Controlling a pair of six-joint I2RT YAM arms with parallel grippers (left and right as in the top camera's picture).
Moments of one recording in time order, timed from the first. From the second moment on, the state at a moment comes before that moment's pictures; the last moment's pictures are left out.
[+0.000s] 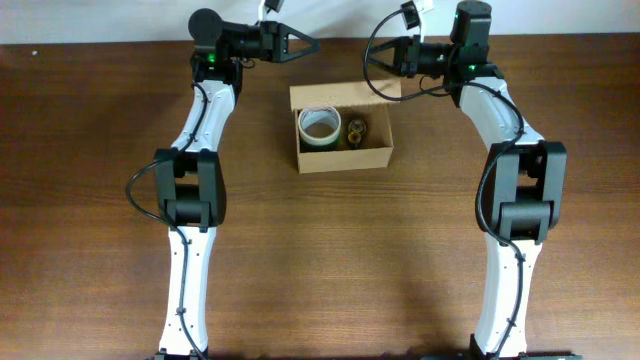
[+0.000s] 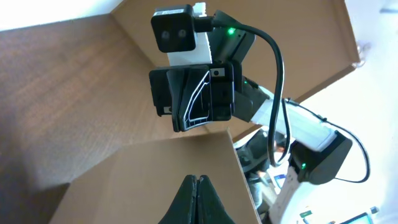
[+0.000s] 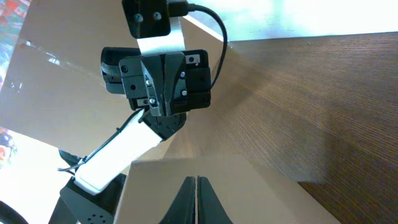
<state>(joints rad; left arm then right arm) -0.10 2.82 2.50 0.82 1.56 -1.43 0.01 2.42 1.97 0.04 -1.38 0.61</state>
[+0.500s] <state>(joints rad) -0.12 2.82 2.50 0.82 1.56 -1.49 0.04 2.42 1.97 0.04 -1.38 0.71</state>
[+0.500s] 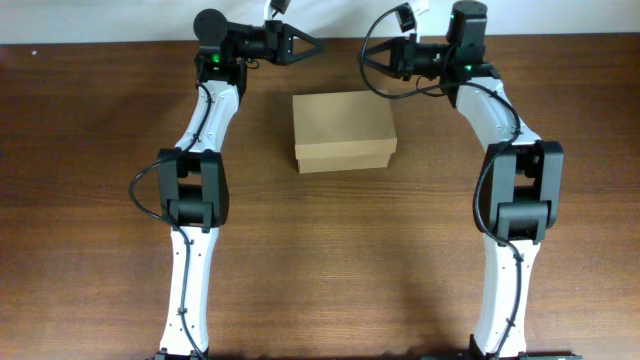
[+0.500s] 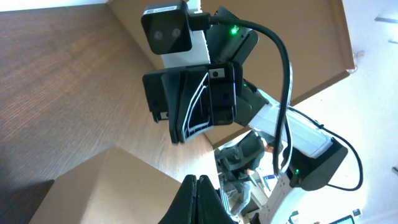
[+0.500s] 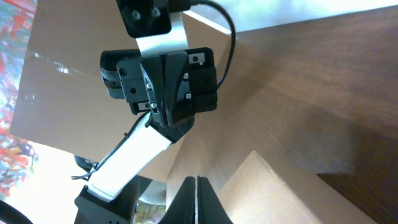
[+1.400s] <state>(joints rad) -0.07 2.82 3.06 0.80 1.56 -1.59 0.07 2.36 2.40 0.66 -1.51 1.30</state>
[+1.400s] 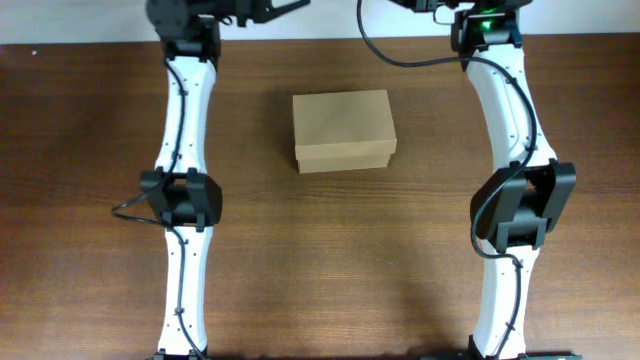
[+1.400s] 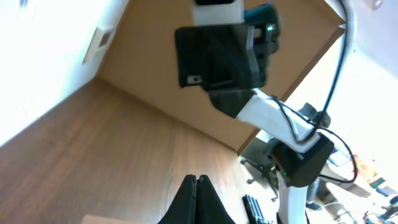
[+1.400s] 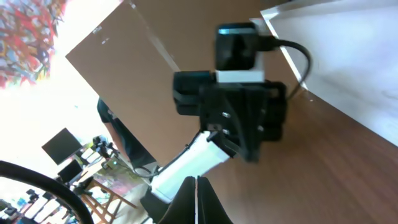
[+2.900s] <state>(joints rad) -0.21 2.38 2.96 -1.55 0.09 -0.01 0.17 2.35 2.79 -1.49 -0.38 0.25</state>
